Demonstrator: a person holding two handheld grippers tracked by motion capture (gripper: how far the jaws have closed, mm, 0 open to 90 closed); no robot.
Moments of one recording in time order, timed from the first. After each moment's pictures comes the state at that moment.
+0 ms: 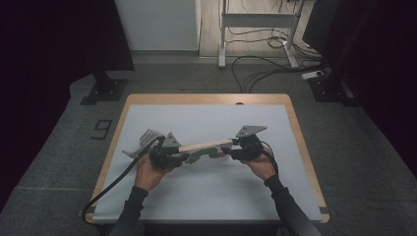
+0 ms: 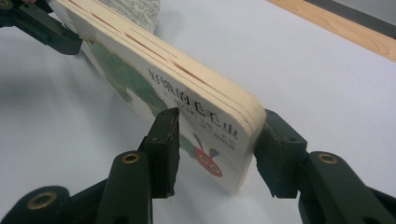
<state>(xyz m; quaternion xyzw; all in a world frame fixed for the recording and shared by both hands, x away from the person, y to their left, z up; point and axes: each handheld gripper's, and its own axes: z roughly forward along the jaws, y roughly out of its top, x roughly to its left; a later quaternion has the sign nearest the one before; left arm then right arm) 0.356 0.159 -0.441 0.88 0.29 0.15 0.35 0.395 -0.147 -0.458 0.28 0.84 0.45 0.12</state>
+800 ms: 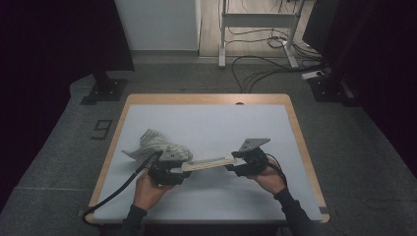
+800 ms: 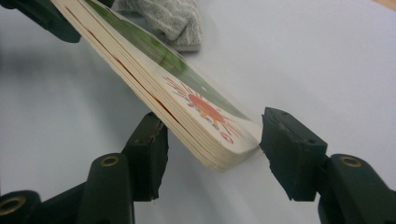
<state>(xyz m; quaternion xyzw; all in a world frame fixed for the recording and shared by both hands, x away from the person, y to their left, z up) 0.314 0.159 -0.456 0.86 0.34 0.10 0.36 0.352 -0.157 -0.461 0.26 0.86 0.42 0.10</state>
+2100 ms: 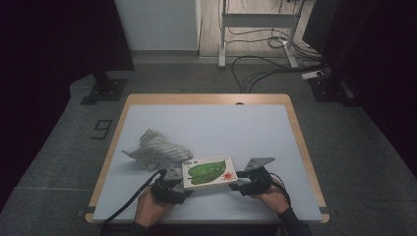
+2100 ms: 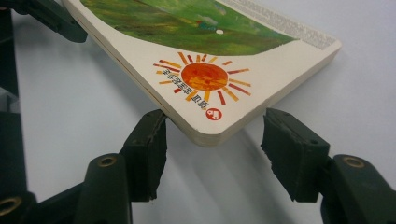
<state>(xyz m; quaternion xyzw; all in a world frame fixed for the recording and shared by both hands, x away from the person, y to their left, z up) 0.289 0.155 -0.504 0.88 0.33 0.08 0.32 0.321 -0.173 -0.517 0.29 0.86 0.42 0.04</state>
